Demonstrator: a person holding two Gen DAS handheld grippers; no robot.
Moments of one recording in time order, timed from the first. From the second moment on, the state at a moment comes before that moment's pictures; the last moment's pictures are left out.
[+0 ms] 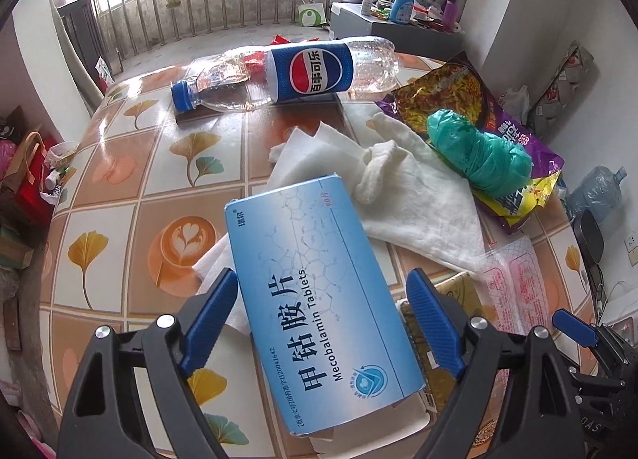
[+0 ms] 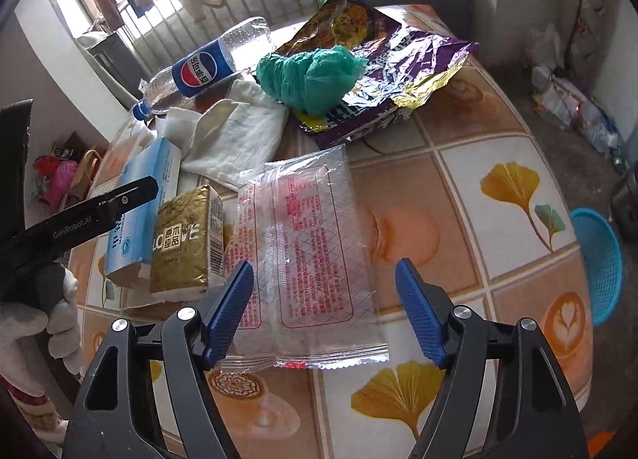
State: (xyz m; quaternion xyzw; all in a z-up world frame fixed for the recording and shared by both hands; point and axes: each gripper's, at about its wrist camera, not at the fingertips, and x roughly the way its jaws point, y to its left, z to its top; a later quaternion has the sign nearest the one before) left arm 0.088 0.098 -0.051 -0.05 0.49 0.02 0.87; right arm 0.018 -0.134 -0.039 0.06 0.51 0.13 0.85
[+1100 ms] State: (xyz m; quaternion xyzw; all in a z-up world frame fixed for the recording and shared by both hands) left arm 0.009 0.137 0.020 -0.12 0.37 -0.09 0.92; right arm 0.002 -0.151 -0.022 0.08 0.48 0.10 0.87
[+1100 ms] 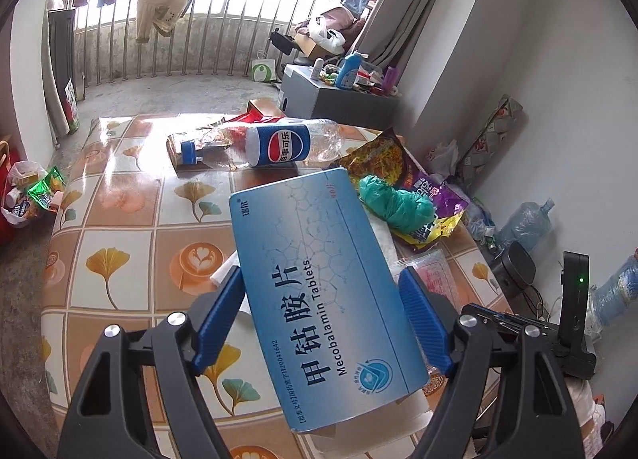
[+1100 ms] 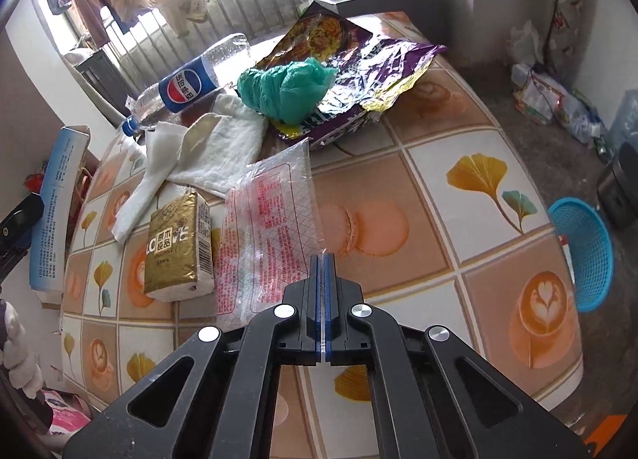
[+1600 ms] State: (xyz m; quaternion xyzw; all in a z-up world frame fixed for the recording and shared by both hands) left arm 0.069 0.029 0.061 -0.09 0.36 -0.25 0.90; right arm -0.025 -0.255 0.050 0.16 0.36 0.01 0.92
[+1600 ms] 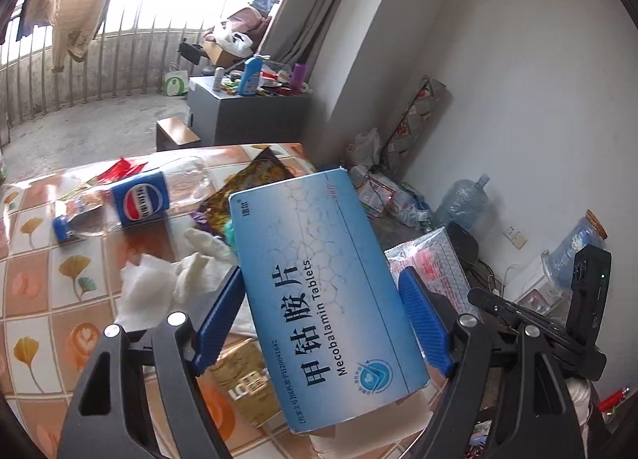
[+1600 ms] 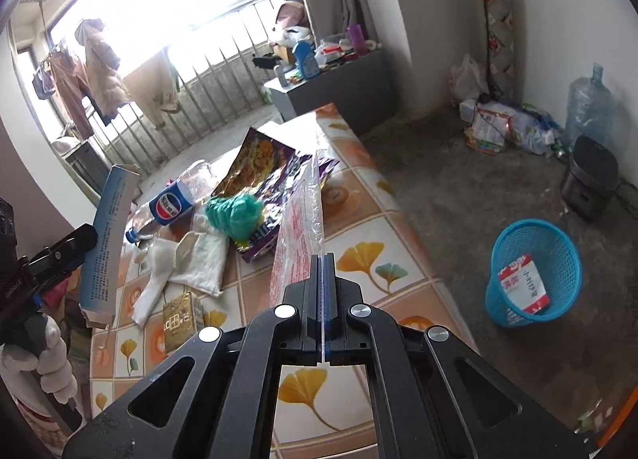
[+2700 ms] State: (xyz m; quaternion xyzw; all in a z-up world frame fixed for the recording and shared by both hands) left arm 0.192 -0.400 -0.089 0.05 0.51 -0.45 0.73; right arm -0.010 -0.520 -0.121 0.31 0.40 -0.31 0.81
